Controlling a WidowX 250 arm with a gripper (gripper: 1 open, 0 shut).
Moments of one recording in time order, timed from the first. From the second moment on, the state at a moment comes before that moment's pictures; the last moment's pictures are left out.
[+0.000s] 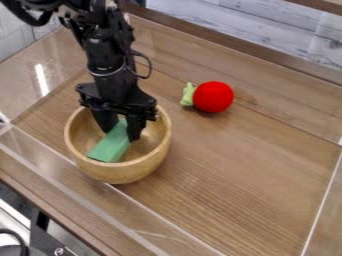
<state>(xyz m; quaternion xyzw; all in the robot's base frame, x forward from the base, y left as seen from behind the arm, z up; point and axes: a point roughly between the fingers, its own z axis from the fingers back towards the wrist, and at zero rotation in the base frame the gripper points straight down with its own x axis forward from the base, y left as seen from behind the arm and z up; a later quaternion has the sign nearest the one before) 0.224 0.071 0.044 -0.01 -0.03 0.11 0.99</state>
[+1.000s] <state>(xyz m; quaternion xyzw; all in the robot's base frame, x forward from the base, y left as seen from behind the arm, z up) 0.194 0.079 0.056 -0.02 -0.02 0.00 1.00</state>
